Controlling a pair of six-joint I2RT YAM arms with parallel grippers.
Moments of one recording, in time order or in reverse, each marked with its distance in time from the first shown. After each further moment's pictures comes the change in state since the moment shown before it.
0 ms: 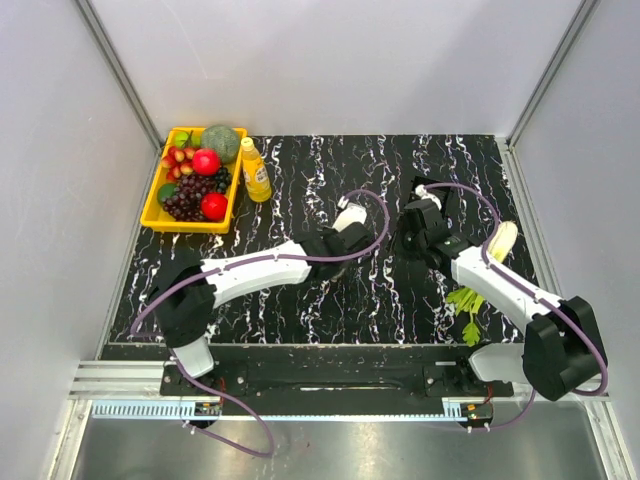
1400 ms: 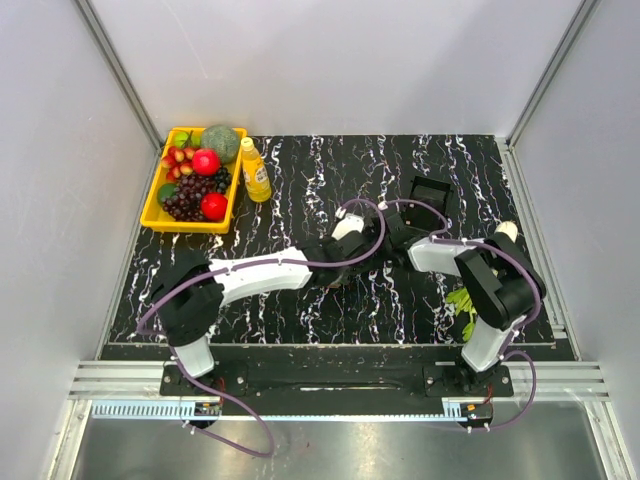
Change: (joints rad) left arm -0.014 0.056 -0.058 0.079 0.077 -0.054; right arm 0.074 0.480 -0.013 0.461 -0.346 0.215
